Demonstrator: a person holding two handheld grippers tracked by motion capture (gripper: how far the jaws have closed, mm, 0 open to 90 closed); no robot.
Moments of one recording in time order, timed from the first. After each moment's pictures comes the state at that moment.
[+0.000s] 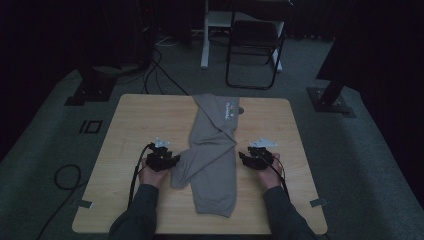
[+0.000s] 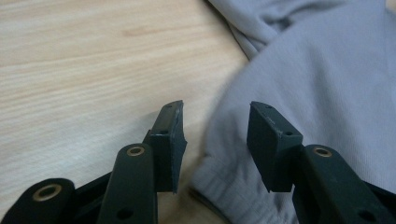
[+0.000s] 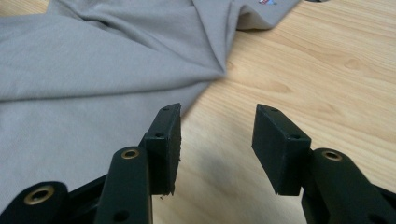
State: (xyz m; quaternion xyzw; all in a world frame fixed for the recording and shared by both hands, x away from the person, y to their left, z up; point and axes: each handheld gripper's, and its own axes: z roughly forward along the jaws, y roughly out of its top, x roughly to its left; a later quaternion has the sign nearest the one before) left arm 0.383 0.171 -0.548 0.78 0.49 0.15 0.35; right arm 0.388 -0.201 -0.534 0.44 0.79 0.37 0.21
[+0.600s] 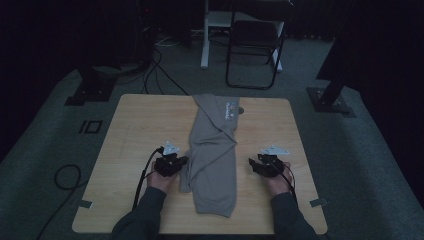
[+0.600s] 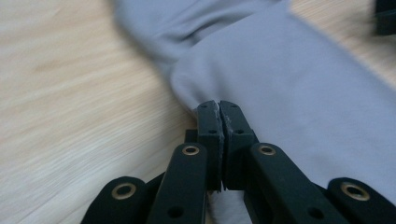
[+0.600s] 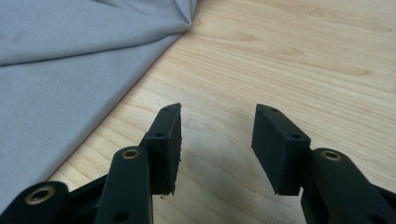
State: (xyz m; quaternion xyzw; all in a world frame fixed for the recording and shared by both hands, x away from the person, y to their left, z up) left arm 0.356 0.135 -0.529 0.80 0.42 0.14 0.41; right arm 0.371 -0.232 -0.549 0.47 0.77 0.37 0.21
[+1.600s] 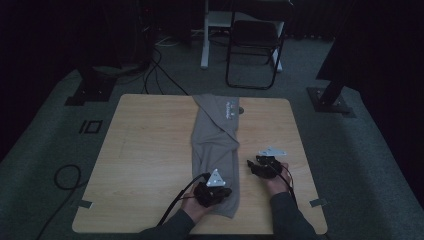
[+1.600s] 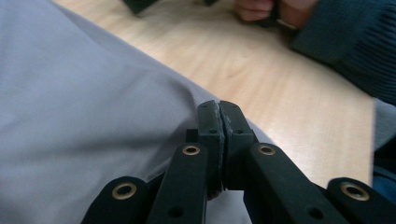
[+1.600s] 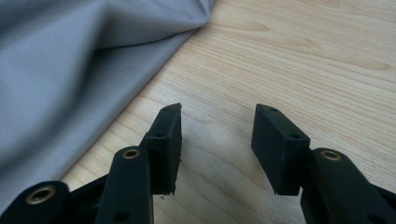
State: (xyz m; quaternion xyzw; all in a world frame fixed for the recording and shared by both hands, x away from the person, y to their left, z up) left arm 0.278 0.015 -0.533 0.87 0.25 0.03 0.42; right arm 0.371 -0.228 -0.556 0.46 0.78 0.36 0.20
